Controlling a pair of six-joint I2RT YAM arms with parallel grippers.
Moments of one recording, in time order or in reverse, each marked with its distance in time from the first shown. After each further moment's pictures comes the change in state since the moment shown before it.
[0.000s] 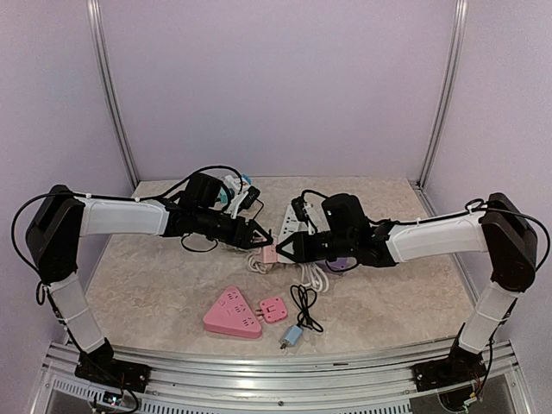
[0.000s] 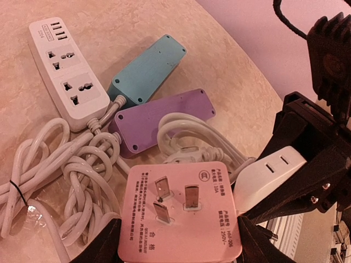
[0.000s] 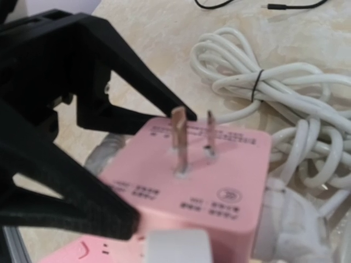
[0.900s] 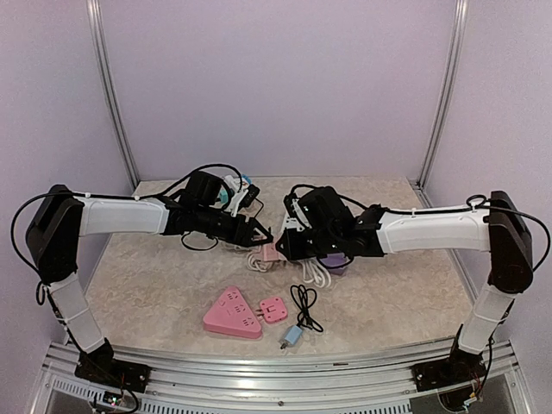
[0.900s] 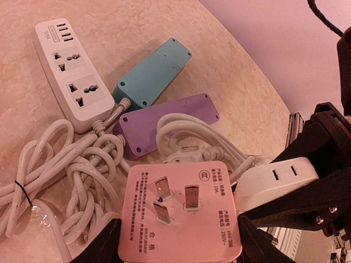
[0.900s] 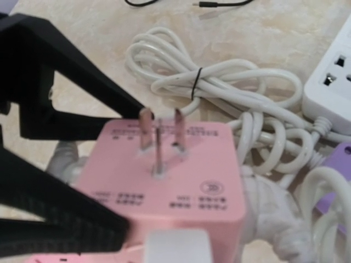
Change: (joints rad) left arm -0.001 0.000 0.018 -0.021 -0.027 0.002; right arm 0.097 0.028 0.214 -0.362 0.314 0.004
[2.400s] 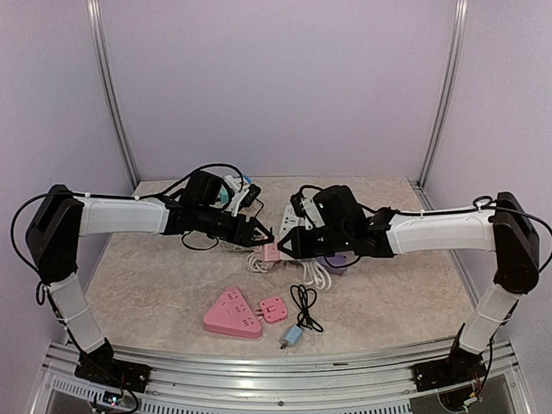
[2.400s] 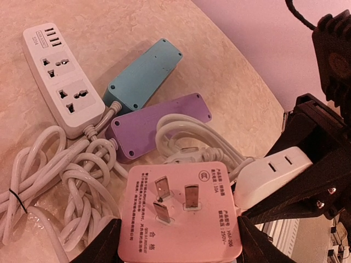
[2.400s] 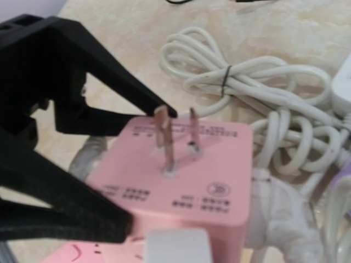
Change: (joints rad) left arm -0.001 0.000 0.003 0.001 0.024 0.002; right arm -0.068 -0.051 -0.114 0.149 -0.201 0.031
